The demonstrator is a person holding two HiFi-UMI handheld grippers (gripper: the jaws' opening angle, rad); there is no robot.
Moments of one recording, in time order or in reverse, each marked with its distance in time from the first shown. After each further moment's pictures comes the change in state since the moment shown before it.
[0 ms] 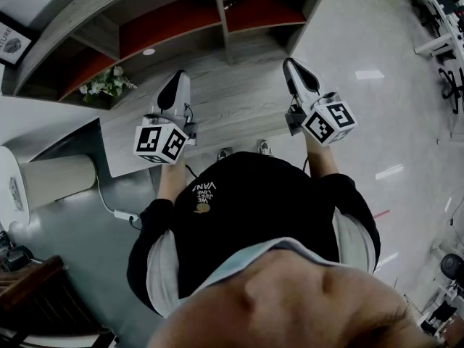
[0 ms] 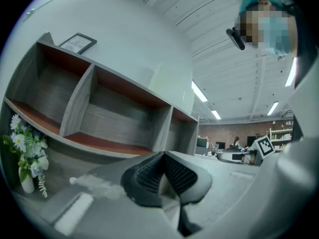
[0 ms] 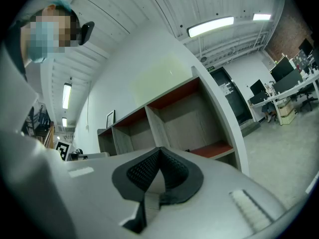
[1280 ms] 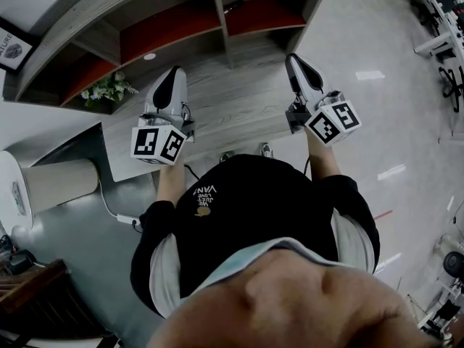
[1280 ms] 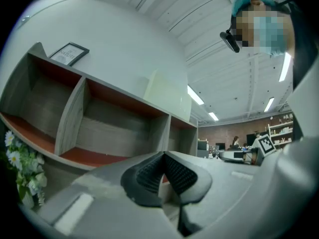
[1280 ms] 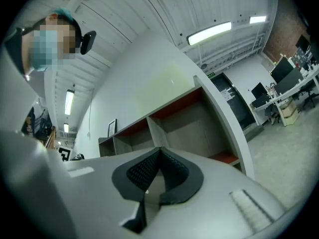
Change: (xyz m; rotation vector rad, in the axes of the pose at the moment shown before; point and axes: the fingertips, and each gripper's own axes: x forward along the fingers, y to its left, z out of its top) left arm 0.007 -0.003 0.034 0.065 -0.071 -0.011; right arm 0.003 0.005 0.030 0.012 -0.096 0.025
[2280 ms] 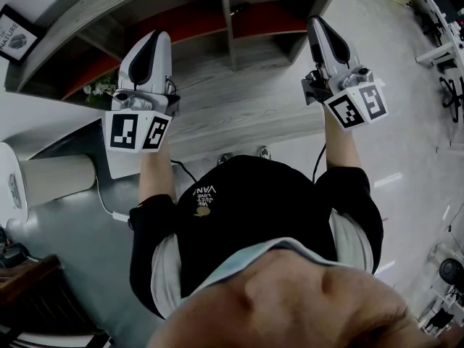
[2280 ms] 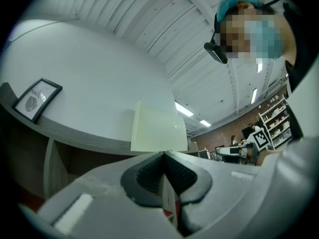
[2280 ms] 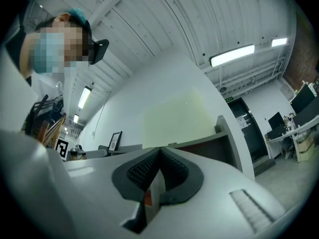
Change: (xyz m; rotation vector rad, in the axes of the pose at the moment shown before) left arm 0.022 -0.009 0.121 0.228 -0.220 -0.062; right arm 0.038 0.022 0.115 -0.238 -0.180 0.100
